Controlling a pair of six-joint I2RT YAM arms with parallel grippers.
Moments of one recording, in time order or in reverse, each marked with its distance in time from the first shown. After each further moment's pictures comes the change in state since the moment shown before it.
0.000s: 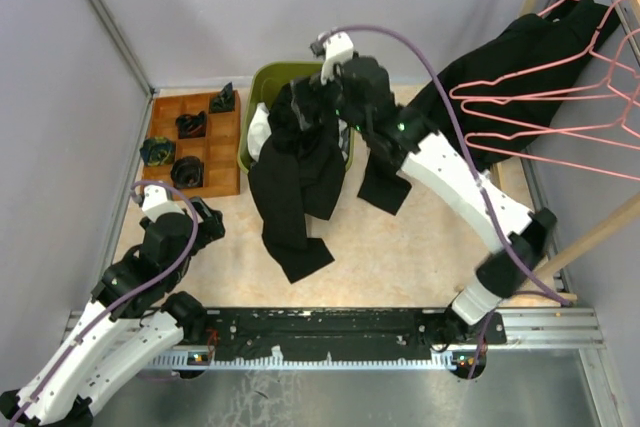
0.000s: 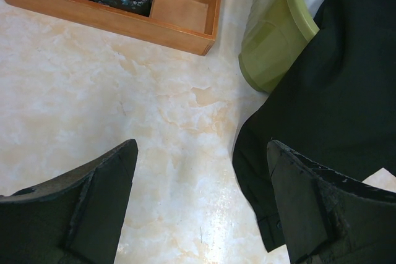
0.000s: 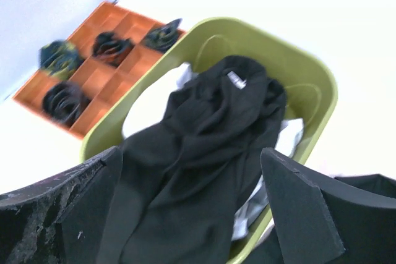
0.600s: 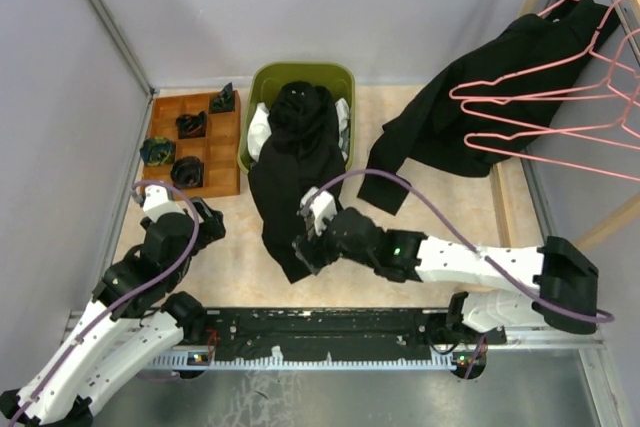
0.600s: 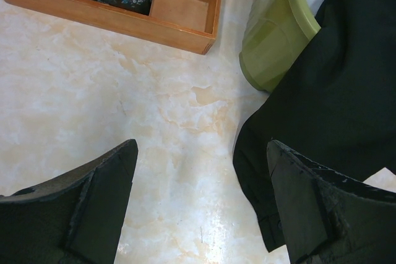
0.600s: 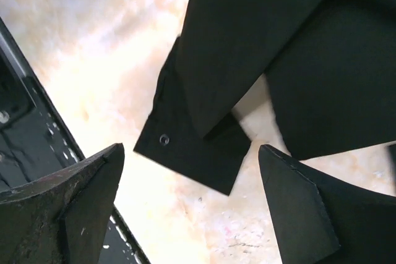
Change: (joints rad) left arm 0.000 0.003 -0.005 0.003 0.002 0.000; right arm 0.434 -0.495 -1.082 0.391 0.035 0.087
